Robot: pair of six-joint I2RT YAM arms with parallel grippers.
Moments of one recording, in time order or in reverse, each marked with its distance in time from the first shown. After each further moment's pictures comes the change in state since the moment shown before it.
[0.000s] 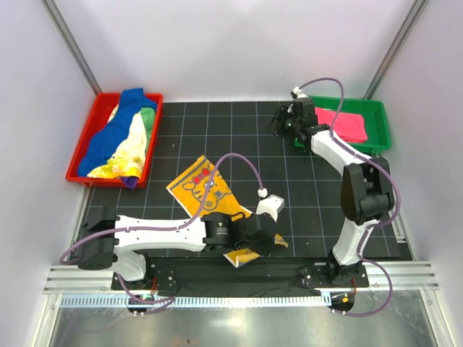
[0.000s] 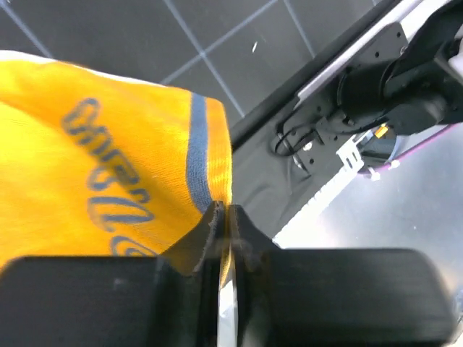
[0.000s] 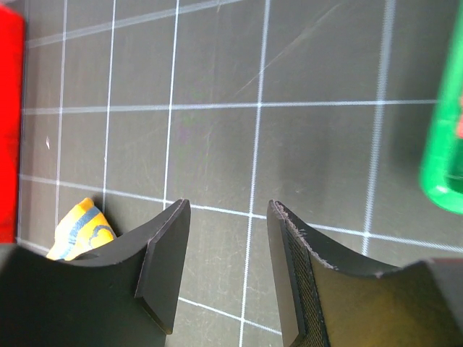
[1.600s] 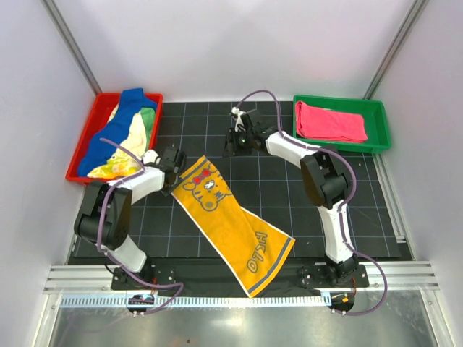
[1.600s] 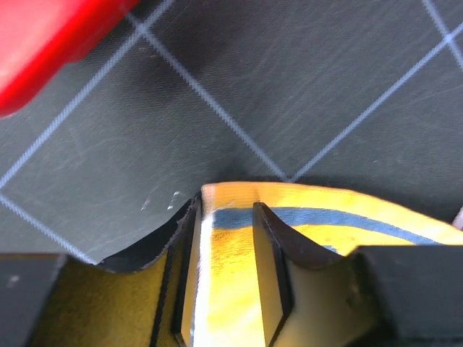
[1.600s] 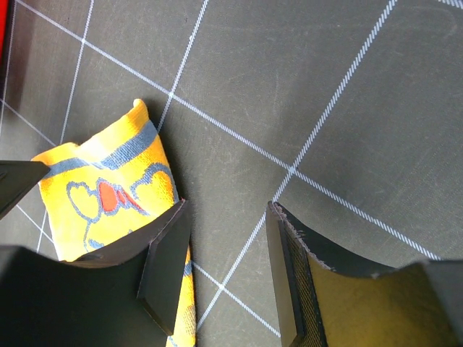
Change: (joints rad) left arm 1.110 0.109 -0.276 0.004 -0.246 -0.253; right arm 0.278 0.352 0.290 -0.132 -0.174 -0.145
